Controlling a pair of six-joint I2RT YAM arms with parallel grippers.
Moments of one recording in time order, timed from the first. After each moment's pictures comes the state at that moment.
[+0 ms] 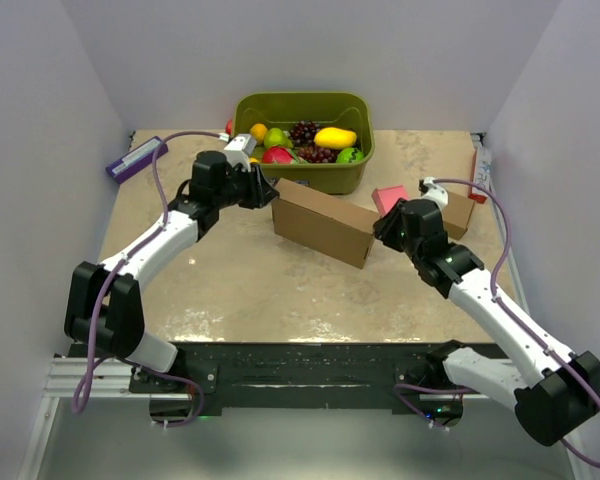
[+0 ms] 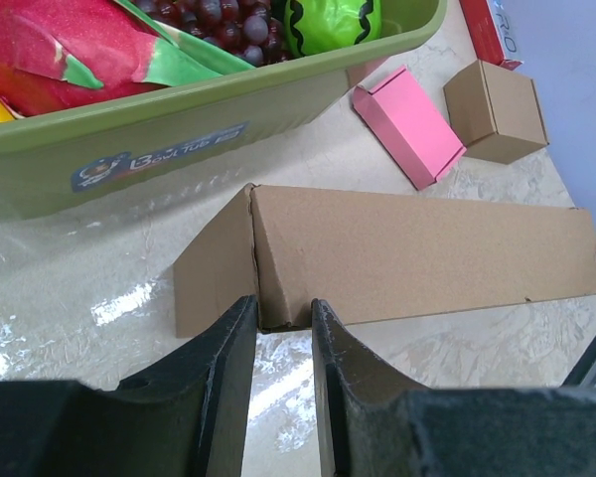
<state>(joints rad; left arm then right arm) -0.34 1.51 1.08 -0.01 0.38 -0.34 0.47 1.04 0.83 -0.39 0.30 0.75</state>
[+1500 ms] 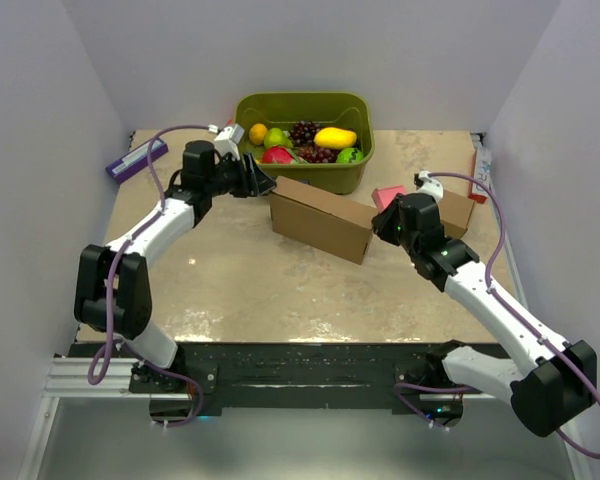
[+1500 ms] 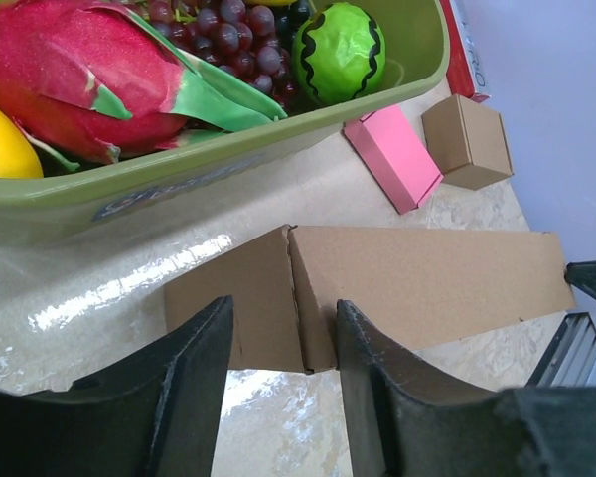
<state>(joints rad) -0.24 1.61 1.15 0.04 0.53 -0.41 0.46 1.10 0.86 -0.33 0.27 0.71</state>
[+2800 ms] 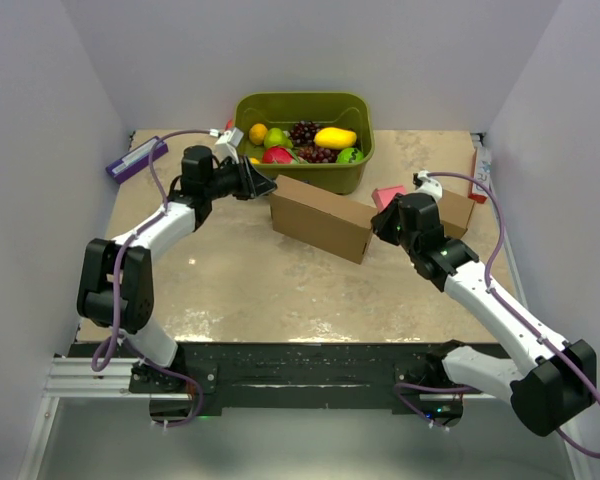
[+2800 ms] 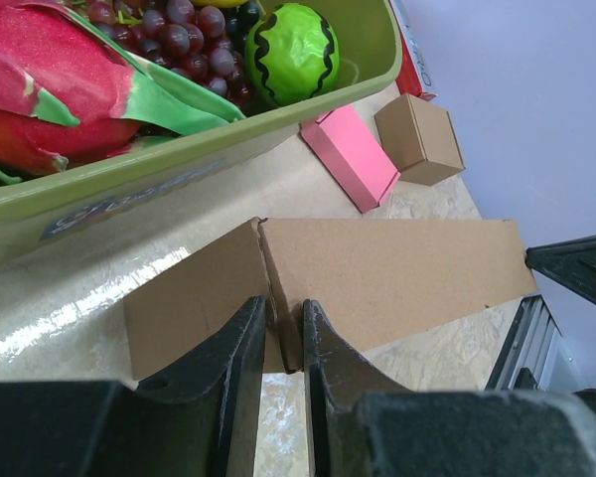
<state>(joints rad) -0.22 1.66 1.09 0.21 0.64 -0.47 0.46 1.10 0.86 -0.32 0.26 0.71</state>
